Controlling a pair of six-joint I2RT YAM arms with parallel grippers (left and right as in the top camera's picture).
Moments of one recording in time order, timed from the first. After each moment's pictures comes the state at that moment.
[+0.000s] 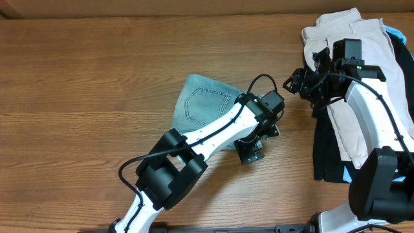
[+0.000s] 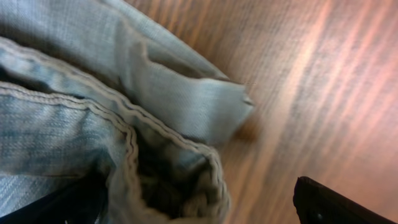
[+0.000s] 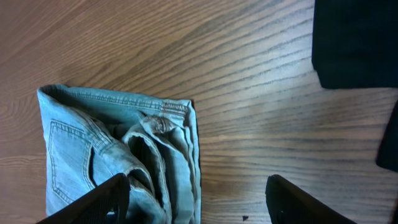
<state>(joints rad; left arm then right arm) -0.87 2.19 1.69 -1.06 0.02 0.35 -0.09 1.75 1.36 -0.84 -0.42 0.25</state>
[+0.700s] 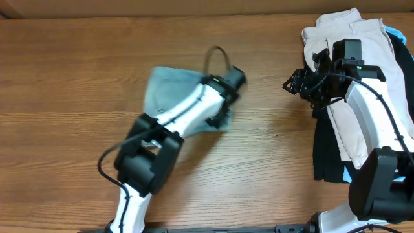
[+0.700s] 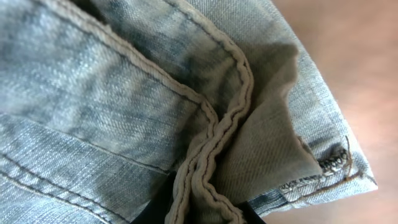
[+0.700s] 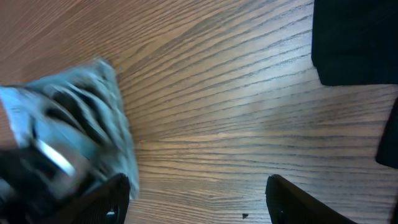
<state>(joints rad) -0.57 2.16 1.60 -0.90 -0.18 0.09 -0.09 1.75 1.36 -0.84 -0.42 0.25</state>
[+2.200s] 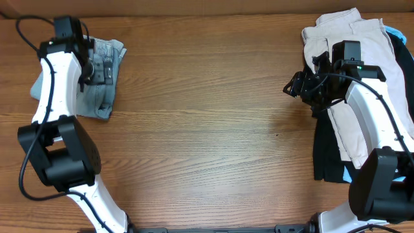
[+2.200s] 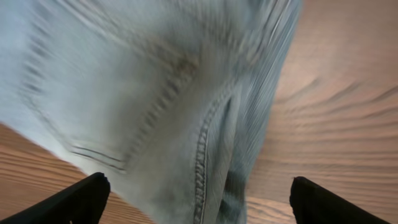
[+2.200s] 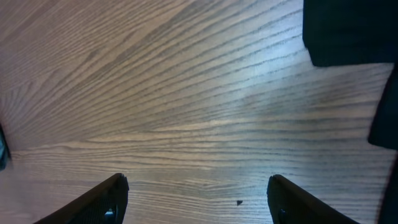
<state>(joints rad) 0.22 2.07 1.78 -0.98 -0.13 0.12 -0.09 1.75 1.36 -0.89 -0.40 0.25</state>
